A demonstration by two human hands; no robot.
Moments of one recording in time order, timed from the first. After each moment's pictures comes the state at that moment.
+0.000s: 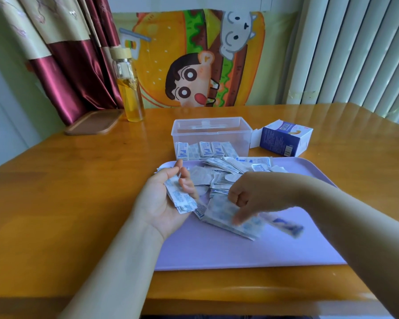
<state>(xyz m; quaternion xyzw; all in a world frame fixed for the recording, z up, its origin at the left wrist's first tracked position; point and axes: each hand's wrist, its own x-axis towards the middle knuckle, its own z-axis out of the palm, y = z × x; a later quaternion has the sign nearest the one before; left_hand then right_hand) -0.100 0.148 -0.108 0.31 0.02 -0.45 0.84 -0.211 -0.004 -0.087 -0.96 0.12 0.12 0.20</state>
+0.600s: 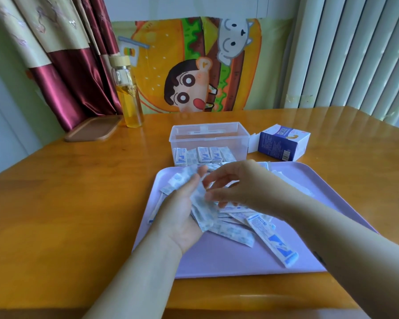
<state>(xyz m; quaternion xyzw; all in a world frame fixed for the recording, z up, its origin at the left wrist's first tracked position) -0.126 0.130 -0.115 0.40 -0.11 -0.45 0.79 -0.208 0.021 -0.081 -0.88 0.14 -0.13 0.43</state>
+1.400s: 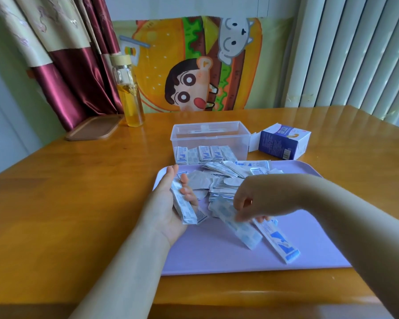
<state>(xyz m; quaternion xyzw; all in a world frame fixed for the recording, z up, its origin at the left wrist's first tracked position) -0.101 0.138 -0.118 0.36 0.00 -0.41 0.84 -0.219 0.006 -0.068 -0.97 0.11 0.16 0.14</state>
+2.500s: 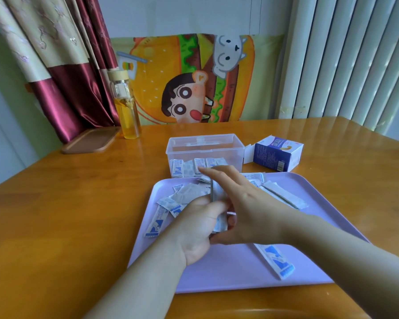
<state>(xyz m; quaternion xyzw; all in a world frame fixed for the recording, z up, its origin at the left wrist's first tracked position) -0.147 0.122 -0.100 0.57 -0.29 -0.43 0.64 -0.223 0.013 -0.095 -0.97 0.00 -0.16 0.19</state>
